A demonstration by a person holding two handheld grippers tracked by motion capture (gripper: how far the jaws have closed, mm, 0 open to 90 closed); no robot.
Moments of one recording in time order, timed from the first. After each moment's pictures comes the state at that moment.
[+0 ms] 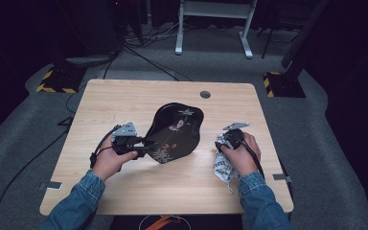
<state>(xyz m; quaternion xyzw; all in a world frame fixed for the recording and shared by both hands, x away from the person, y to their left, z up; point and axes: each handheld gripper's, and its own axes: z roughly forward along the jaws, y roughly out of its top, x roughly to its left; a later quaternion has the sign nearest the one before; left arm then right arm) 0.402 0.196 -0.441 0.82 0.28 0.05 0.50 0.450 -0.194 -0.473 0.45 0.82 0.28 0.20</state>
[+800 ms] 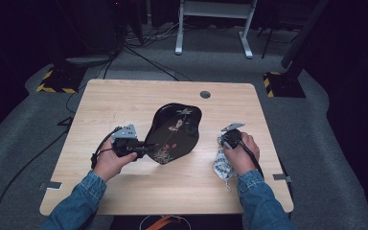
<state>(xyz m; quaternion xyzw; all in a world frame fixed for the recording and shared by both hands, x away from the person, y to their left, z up) 0.396 0.194 -0.442 0.82 0.26 0.03 0.51 0.452 -0.194 -0.476 0.44 0.84 0.24 0.21</state>
